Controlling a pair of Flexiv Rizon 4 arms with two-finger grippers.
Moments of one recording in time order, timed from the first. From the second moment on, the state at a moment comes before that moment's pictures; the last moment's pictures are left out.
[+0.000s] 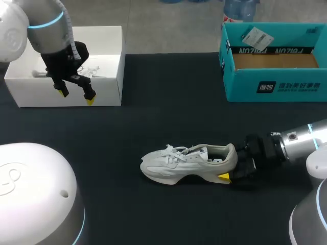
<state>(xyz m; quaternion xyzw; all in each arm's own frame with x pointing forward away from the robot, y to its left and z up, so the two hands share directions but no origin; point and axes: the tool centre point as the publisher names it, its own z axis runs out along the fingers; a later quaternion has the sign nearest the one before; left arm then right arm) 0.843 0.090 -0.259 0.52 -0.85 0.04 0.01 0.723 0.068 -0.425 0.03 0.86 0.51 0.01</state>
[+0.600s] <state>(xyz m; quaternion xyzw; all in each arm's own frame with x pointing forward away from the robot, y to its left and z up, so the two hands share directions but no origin) 0.822 0.039 -0.257 0.52 -0.85 0.05 0.00 0.723 0.068 -0.425 0.03 0.86 0.51 0.01</state>
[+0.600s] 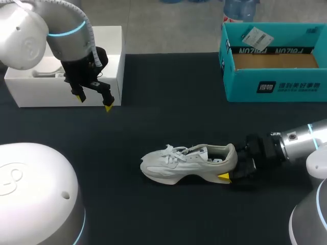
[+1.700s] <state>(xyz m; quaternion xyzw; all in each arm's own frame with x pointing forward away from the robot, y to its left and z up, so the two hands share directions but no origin) 0.777 -0.040 -0.258 0.66 -0.75 0.04 -0.02 0.723 0.068 -0.425 0.03 0.86 0.51 0.01</state>
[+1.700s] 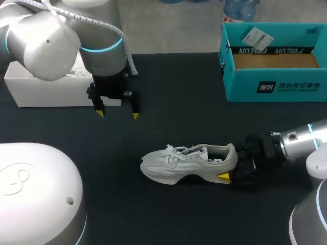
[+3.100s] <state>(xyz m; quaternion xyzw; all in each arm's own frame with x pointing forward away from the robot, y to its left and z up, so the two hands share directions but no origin) 0.725 -0.228 -0.307 0.55 -0.84 0.04 -0.03 0.723 0.068 -0.425 0.03 0.86 0.51 0.01</state>
